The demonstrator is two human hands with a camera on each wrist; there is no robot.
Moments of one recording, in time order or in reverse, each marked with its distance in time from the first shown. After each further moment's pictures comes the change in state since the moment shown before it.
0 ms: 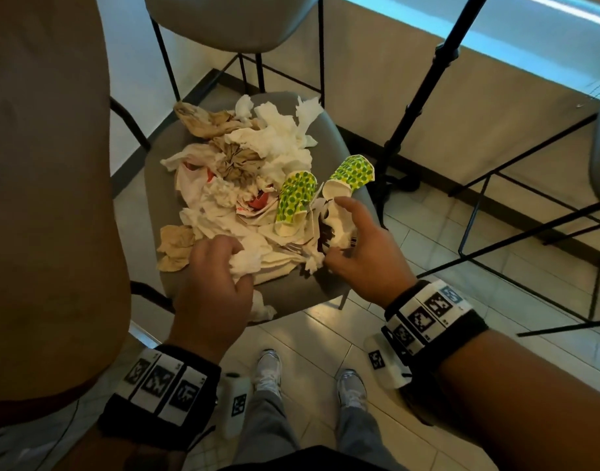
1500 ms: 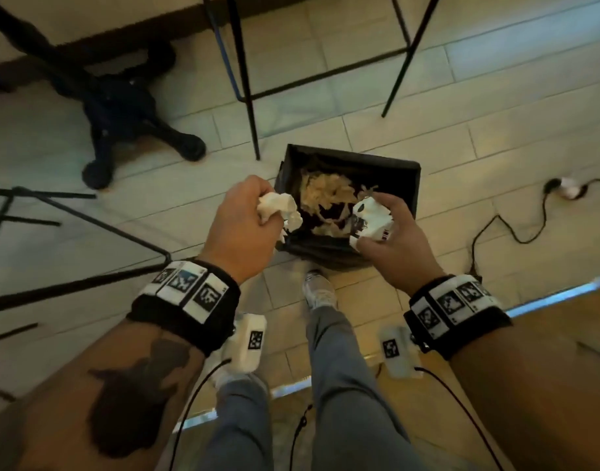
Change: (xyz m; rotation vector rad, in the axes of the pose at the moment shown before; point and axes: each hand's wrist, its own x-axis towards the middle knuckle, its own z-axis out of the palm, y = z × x) left_hand -0.081 0.215 0.418 -0.087 -1.000 0.377; right_hand -0.276 0.410 -0.054 0.437 0.606 0.904
